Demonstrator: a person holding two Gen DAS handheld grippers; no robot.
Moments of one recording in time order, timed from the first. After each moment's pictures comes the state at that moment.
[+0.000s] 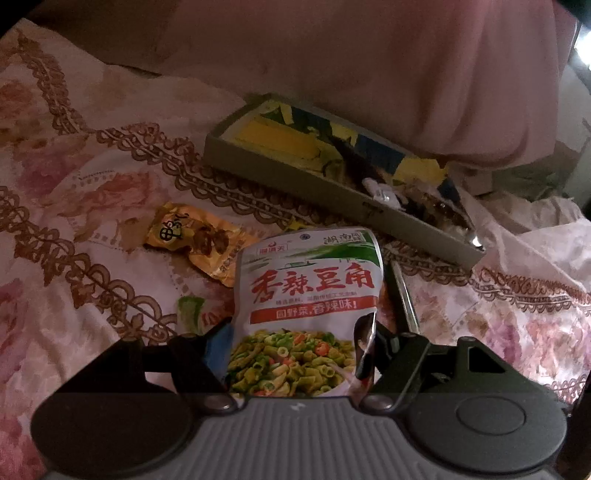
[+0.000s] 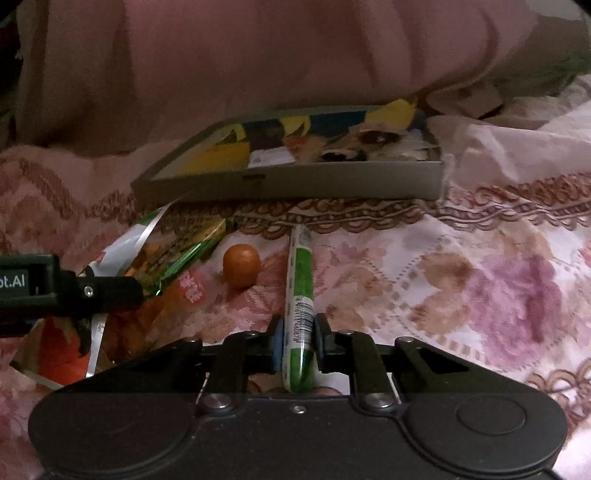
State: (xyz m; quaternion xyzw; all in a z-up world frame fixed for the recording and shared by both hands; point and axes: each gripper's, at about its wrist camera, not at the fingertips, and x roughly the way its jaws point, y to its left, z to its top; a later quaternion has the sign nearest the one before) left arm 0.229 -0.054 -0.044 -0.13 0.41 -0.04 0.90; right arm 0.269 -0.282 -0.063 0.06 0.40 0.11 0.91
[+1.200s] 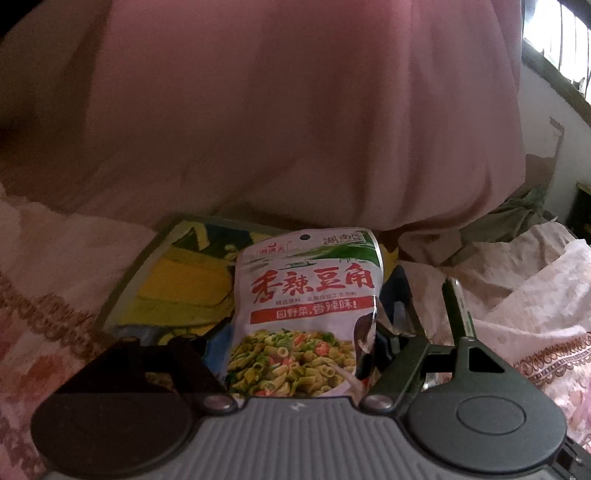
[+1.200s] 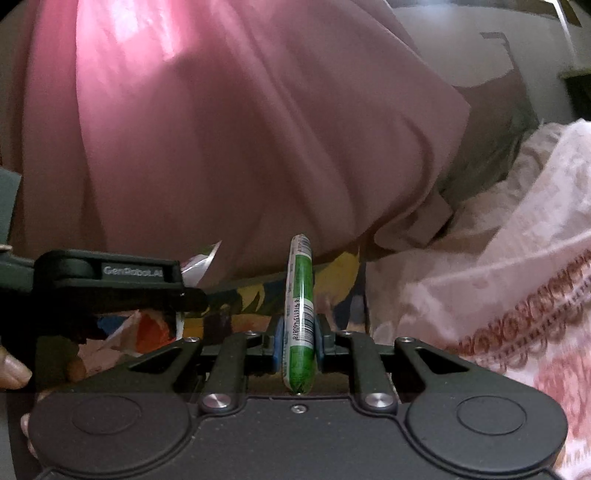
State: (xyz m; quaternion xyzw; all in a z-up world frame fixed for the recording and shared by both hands) left arm 0.349 -0.156 0.027 -0.05 0.32 -0.07 0.94; right arm 0.318 -0.357 -0.001 0.15 0.21 0.06 0.96
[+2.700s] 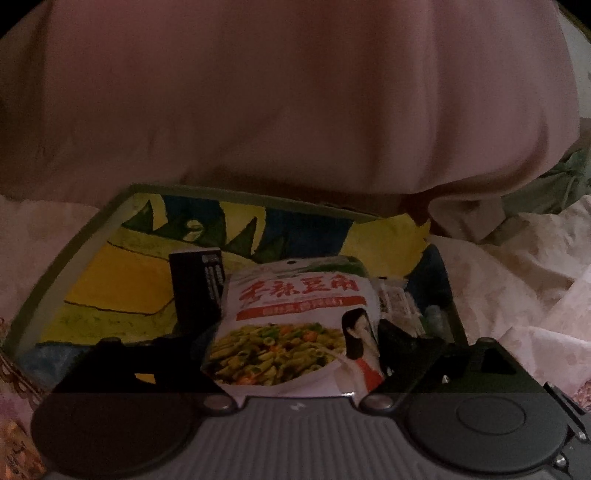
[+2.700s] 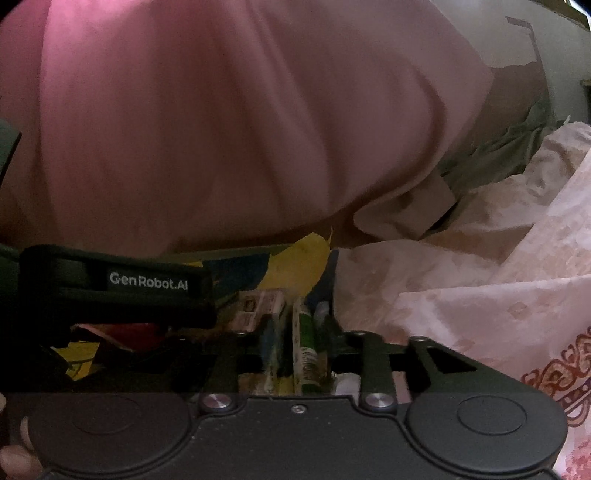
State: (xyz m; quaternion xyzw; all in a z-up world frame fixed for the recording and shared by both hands) left arm 0.445 -0.202 -0.038 -0.03 0.37 -0.04 0.93; right arm 0.414 -0.360 -0.046 0.09 0.25 0.03 0.96
